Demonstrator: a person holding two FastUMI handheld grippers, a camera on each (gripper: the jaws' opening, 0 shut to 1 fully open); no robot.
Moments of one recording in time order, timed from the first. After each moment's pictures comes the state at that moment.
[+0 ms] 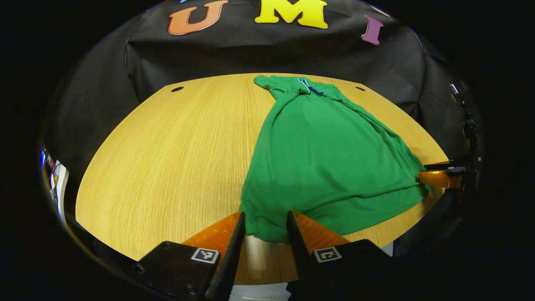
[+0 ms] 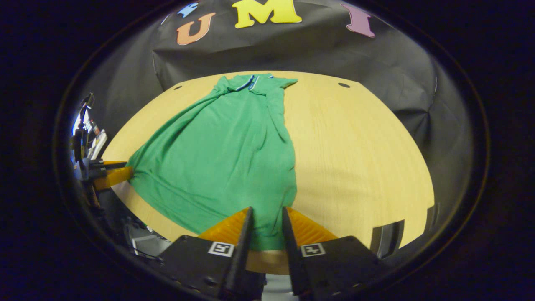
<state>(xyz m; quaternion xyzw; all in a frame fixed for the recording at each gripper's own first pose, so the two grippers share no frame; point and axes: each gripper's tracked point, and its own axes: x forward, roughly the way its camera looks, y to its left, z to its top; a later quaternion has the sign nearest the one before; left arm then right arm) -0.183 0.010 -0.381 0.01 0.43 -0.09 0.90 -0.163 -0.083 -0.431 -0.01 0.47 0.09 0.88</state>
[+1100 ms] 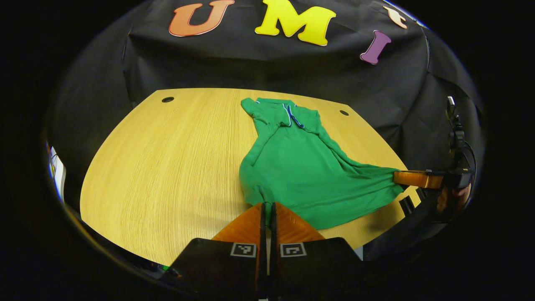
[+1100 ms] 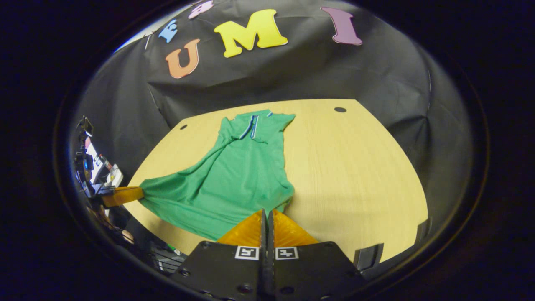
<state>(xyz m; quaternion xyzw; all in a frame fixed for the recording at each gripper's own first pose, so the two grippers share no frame) -0.141 -0.019 -0.274 -0.06 0.37 -0.13 0.92 -0.102 -0.081 -0.320 0.07 0.41 0.10 0.91</state>
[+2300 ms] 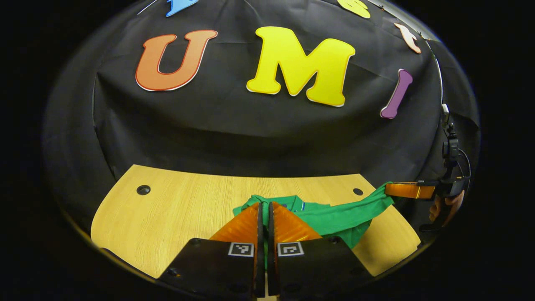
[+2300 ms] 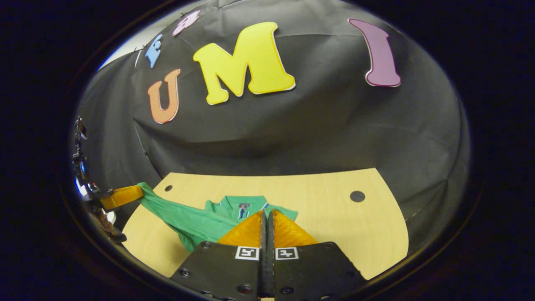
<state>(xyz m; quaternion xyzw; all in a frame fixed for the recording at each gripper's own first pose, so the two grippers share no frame) 0.167 -0.033 -0.162 -0.07 0.21 -0.11 0.97 0.218 -0.071 -0.213 0.07 0.29 0.10 0.95</state>
